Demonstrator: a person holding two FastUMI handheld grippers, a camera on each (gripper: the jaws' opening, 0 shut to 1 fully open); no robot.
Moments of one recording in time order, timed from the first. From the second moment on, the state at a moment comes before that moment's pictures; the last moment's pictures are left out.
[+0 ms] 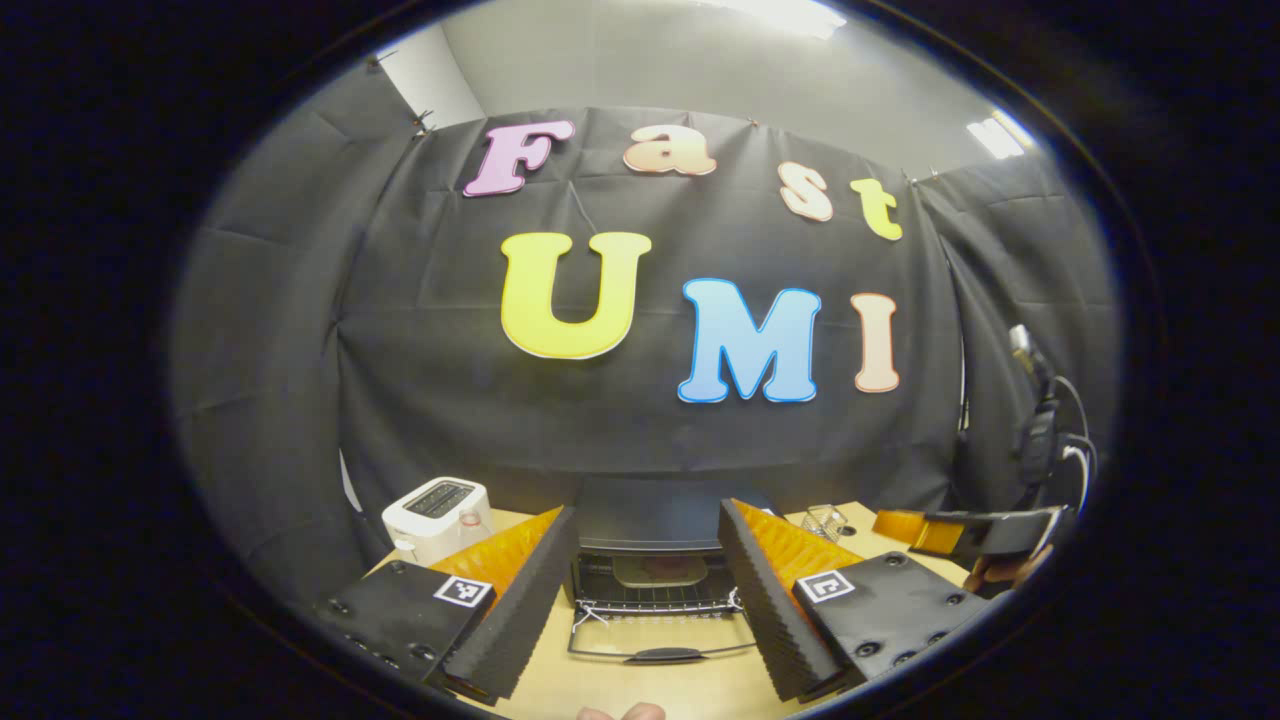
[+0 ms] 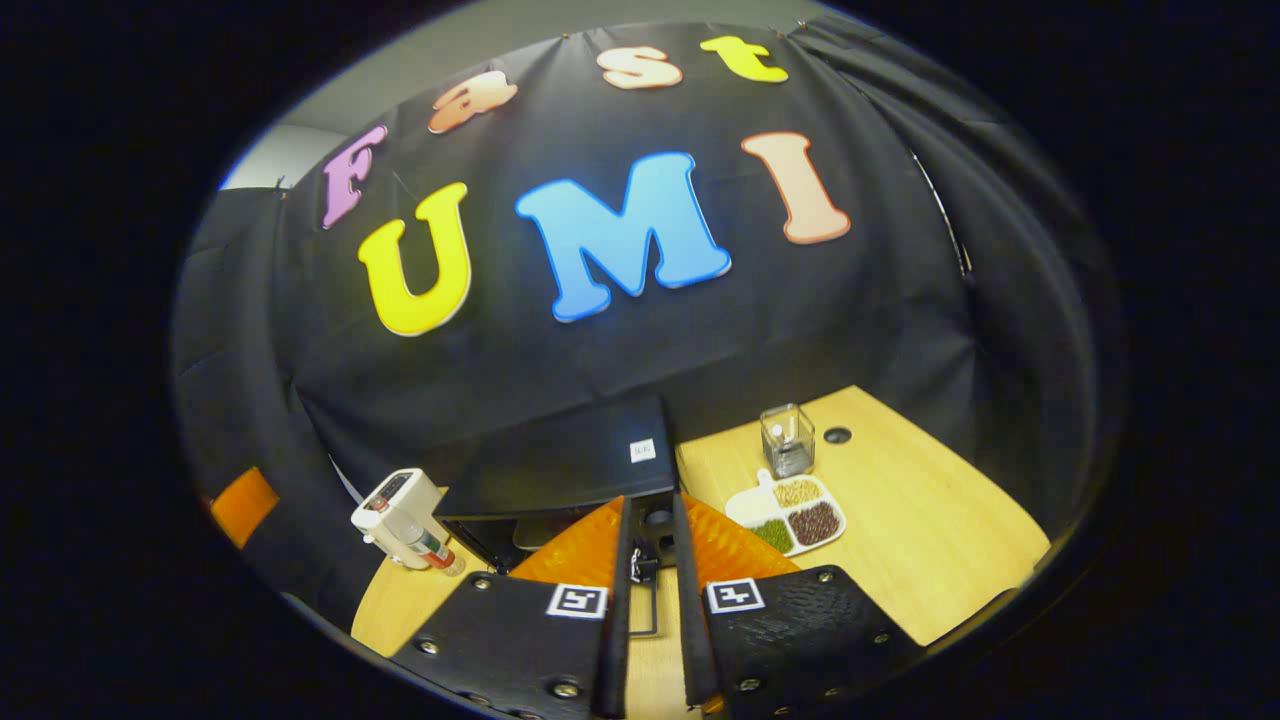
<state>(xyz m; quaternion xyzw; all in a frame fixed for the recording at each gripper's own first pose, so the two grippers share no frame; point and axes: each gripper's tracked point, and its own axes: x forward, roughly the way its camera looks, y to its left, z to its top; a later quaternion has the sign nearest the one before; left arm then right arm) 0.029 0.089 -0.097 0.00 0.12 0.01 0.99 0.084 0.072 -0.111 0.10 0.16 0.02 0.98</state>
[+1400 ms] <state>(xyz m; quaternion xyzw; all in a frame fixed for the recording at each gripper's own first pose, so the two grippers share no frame) 0.017 0.036 -0.350 -0.01 0.48 -0.03 0.87 0.041 0.007 -0.059 0.03 0.07 0.00 1.00</state>
